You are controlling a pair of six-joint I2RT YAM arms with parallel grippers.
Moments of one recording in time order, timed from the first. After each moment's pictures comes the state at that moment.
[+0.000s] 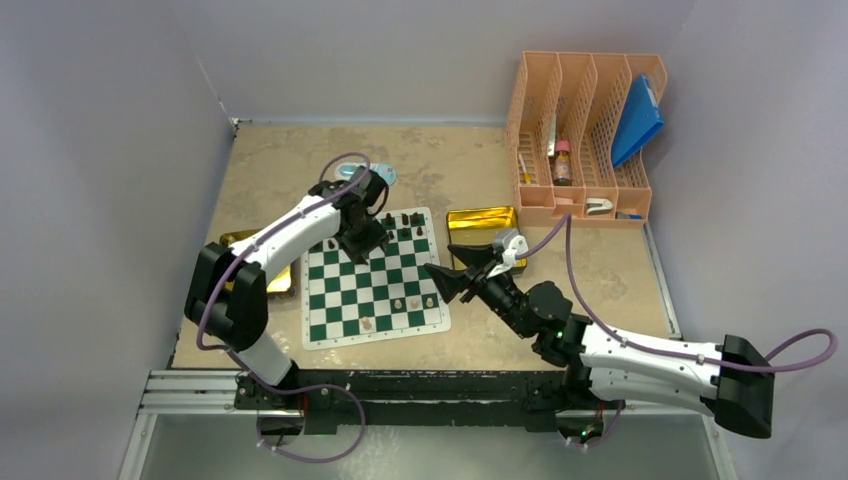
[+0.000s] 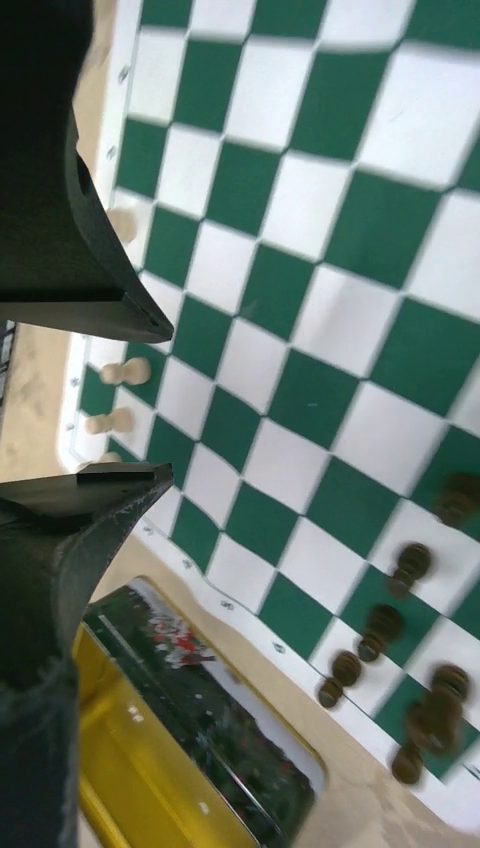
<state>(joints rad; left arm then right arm) -0.51 1.64 1.23 -0.90 -0.06 -1.21 1.13 0.87 0.42 0.63 0.33 0.22</state>
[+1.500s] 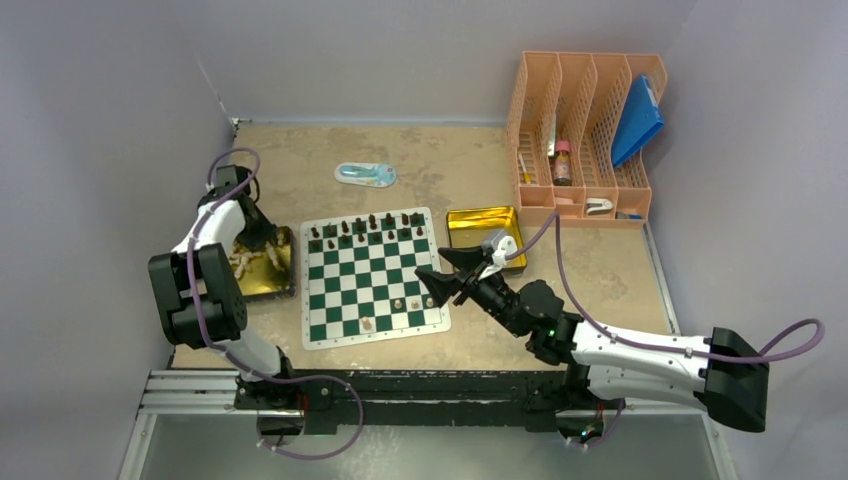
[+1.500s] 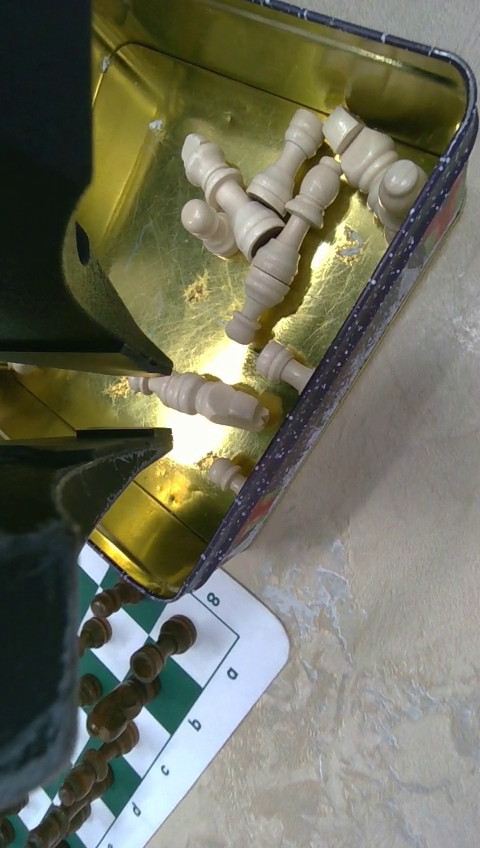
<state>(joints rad) 0.25 1.61 1.08 -0.61 -0.11 -0.49 1.13 0.95 0.42 0.69 0.27 0.24</state>
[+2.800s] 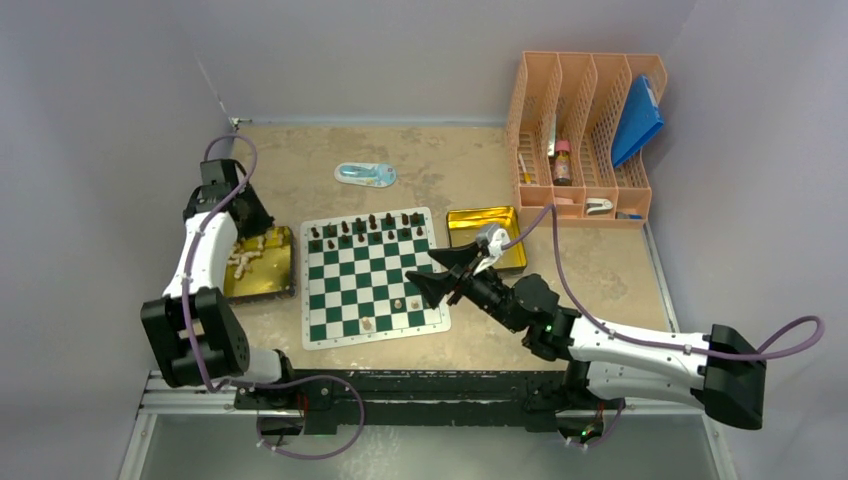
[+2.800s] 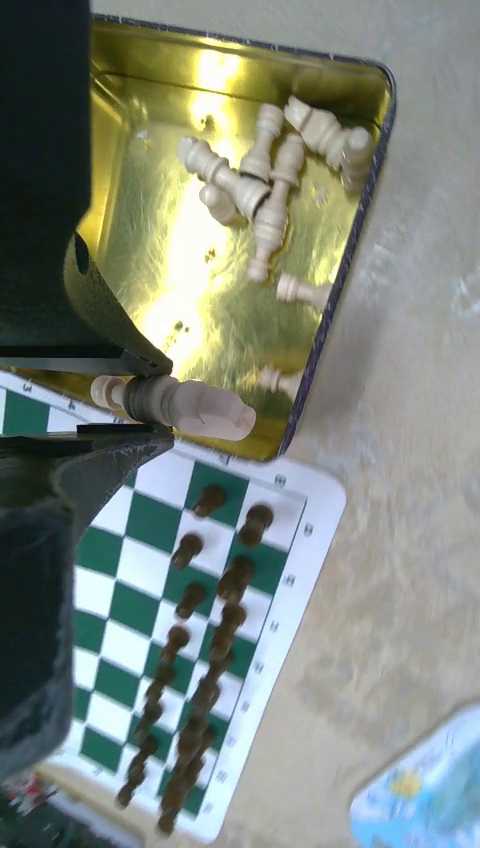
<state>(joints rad) 0.25 1.43 1.08 -0.62 0.02 -0.35 1.13 0.96 0.48 0.64 0.21 0.35</state>
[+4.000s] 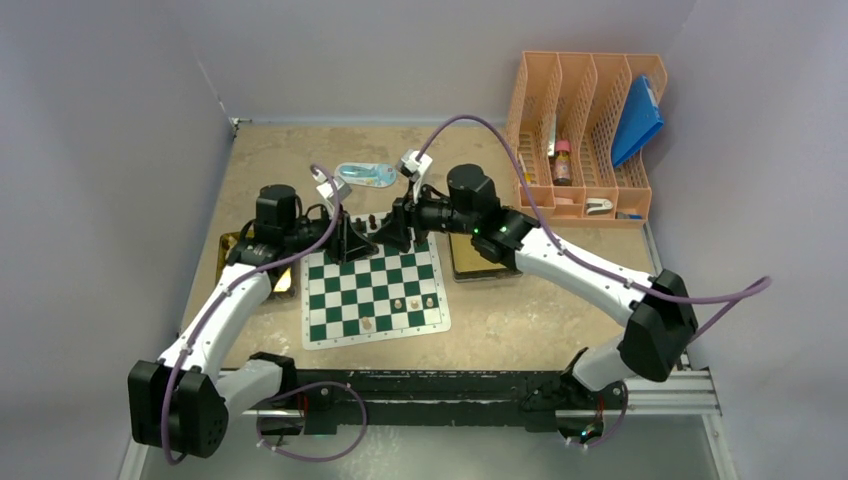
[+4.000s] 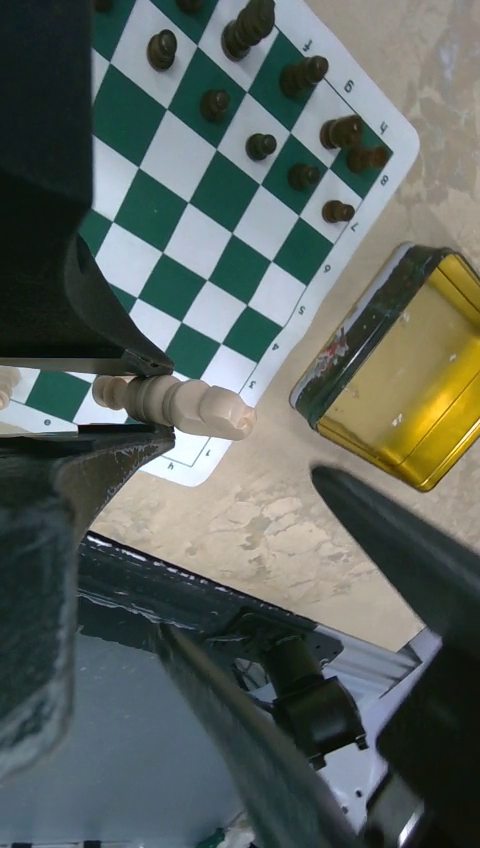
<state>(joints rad) -0.18 1.09 0.79 -0.25 0.91 -0.06 0.82 1.46 1.20 0.03 -0.46 0.25</state>
